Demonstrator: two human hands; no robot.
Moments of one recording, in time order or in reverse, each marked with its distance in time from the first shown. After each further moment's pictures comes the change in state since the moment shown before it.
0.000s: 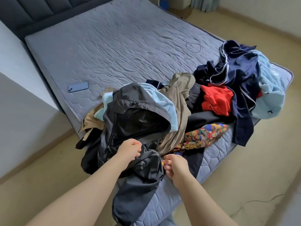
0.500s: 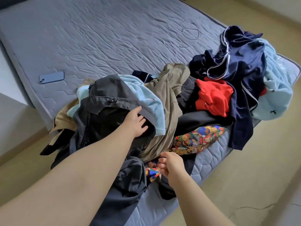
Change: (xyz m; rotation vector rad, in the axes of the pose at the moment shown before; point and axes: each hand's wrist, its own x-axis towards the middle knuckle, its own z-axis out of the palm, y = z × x) left_hand 0.139 0.104 0.094 -0.874 -0.226 -0.260; right_hand 0.105 -0.052 -0.032 -0.046 0.015 0.038
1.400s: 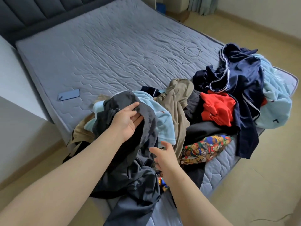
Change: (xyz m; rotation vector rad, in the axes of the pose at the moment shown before) left_hand -0.094 0.060 -0.033 -0.059 -0.128 0.384; right_hand -0.072 -0.020 0.059 -0.181 -0.197 -0.266
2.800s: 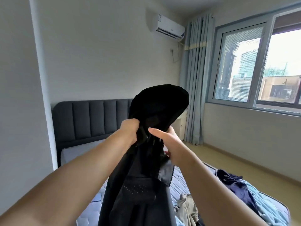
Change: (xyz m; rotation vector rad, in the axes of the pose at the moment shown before) left_hand -0.299 0.303 0.022 0.305 0.062 0.512; right_hand -0.337 -0.226 0.146 -0.104 -0.278 -0.998
